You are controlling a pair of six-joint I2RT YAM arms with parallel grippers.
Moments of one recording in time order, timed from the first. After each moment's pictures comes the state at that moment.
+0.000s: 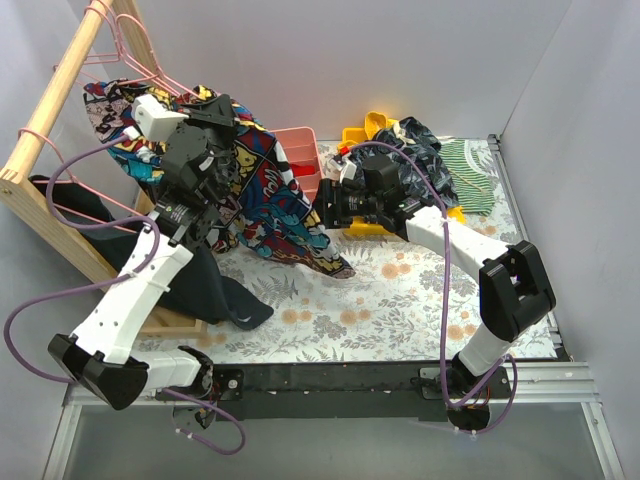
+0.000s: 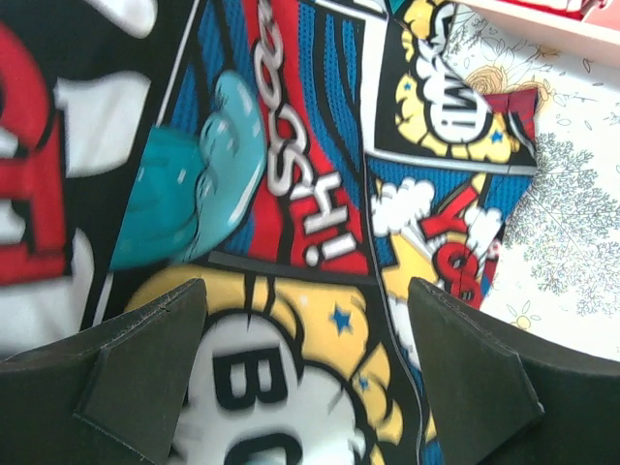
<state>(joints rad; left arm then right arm) -0.52 1.25 1.47 0.00 -0.71 -0.90 0.62 1.65 1.23 -0.02 -0.73 0.67</state>
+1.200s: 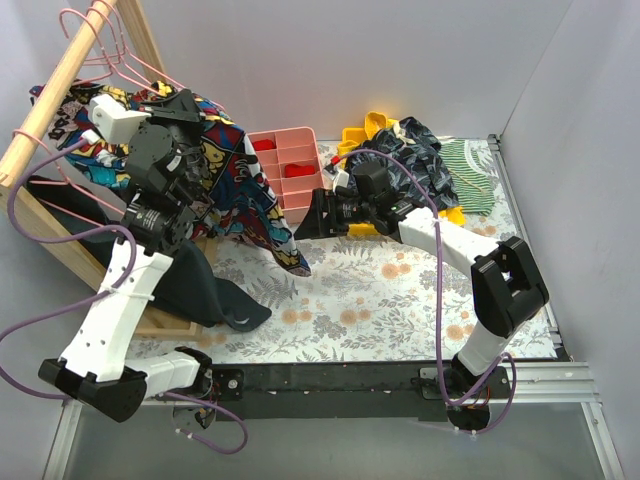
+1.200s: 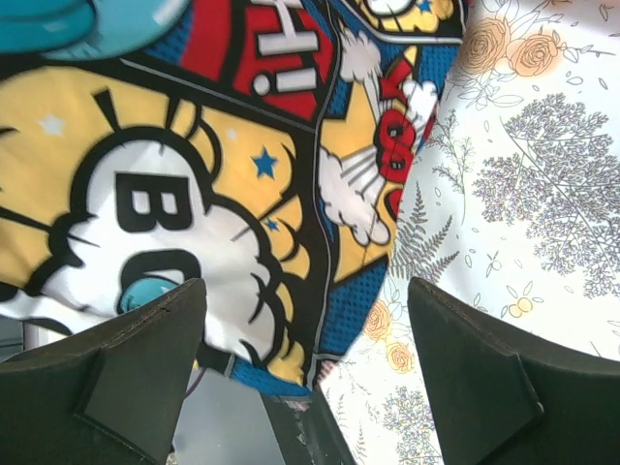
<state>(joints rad) -0.41 1.18 1.52 -0.09 -0.70 -0.87 0.65 1.69 1.23 -0.07 -0.73 0.62</state>
